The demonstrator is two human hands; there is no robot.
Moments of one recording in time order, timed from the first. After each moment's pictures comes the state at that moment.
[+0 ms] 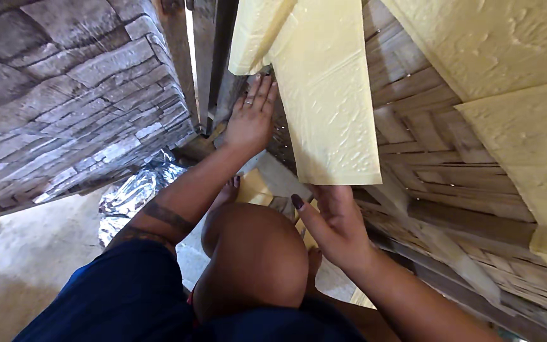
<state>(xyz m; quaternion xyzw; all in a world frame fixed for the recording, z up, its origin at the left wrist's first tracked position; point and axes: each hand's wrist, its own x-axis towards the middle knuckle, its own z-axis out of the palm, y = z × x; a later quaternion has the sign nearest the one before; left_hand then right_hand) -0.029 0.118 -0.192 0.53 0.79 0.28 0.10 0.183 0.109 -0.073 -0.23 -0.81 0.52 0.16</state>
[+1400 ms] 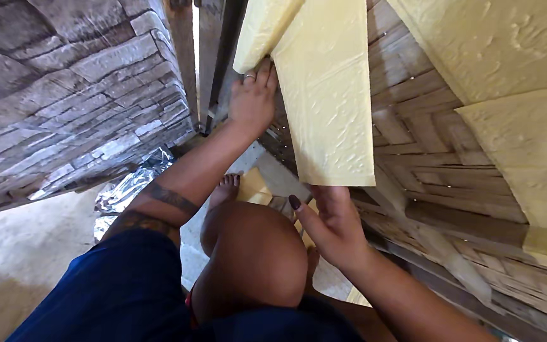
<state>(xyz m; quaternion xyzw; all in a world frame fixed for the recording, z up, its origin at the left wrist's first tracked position) -0.053 0.142 -0.166 0.51 0.84 0.16 0.11 0.177 0.103 -0.073 -0.22 -0.82 0.51 0.16</state>
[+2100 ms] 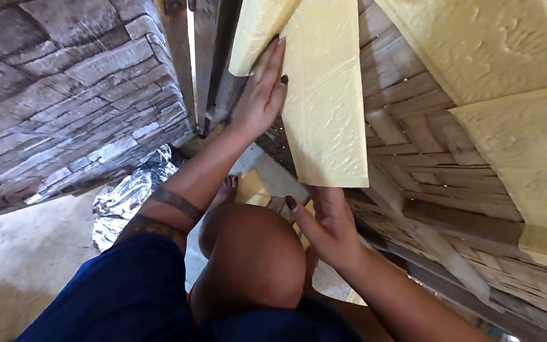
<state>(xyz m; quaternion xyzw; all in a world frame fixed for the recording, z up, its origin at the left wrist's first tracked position) -0.055 0.150 -0.188 0.49 0.63 0.59 0.14 0.180 0.104 -0.080 -0.23 -0.82 0.50 0.17</state>
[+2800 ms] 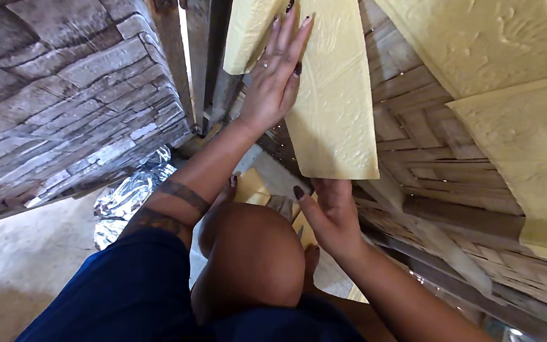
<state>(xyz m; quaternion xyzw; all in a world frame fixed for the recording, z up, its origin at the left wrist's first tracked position) -0.046 0.172 -0.170 0.52 0.61 0.60 0.00 0.188 0.113 -0.086 -0.28 -0.80 0.49 0.19</state>
